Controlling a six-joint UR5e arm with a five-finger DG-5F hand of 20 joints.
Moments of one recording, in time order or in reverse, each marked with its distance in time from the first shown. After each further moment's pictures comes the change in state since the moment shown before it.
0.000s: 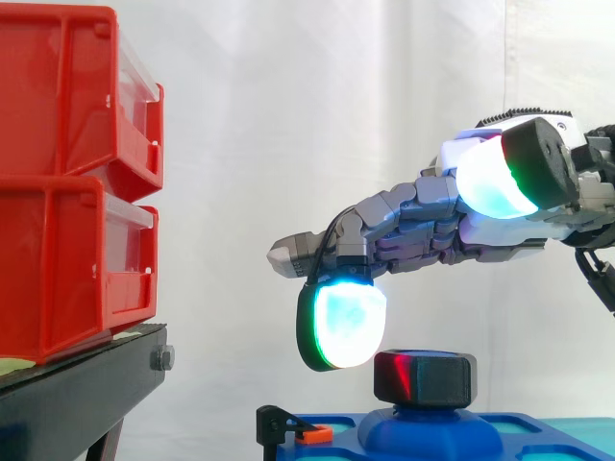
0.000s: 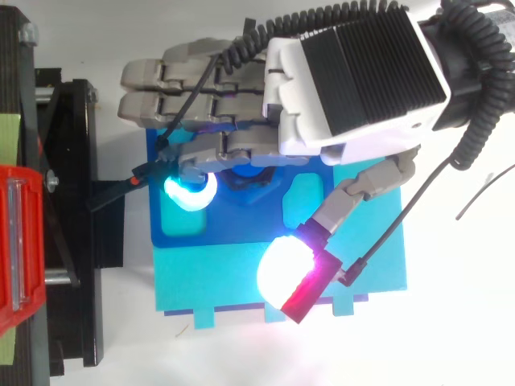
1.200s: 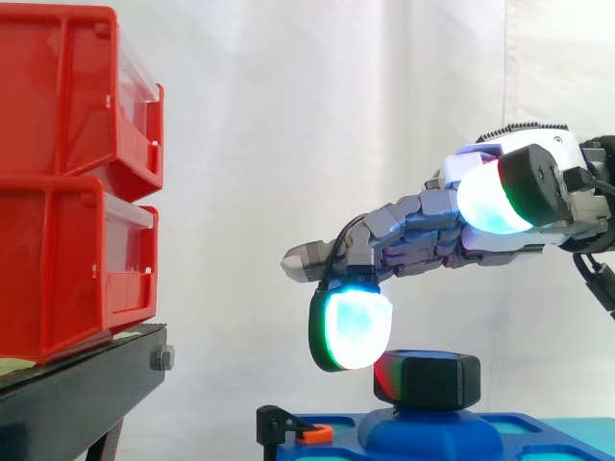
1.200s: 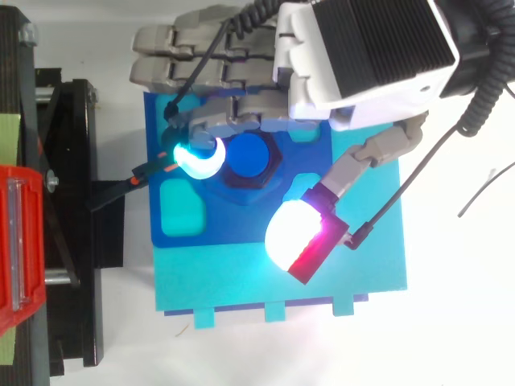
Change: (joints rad) arm -0.035 0.000 0.000 -0.013 -0.024 -0.025
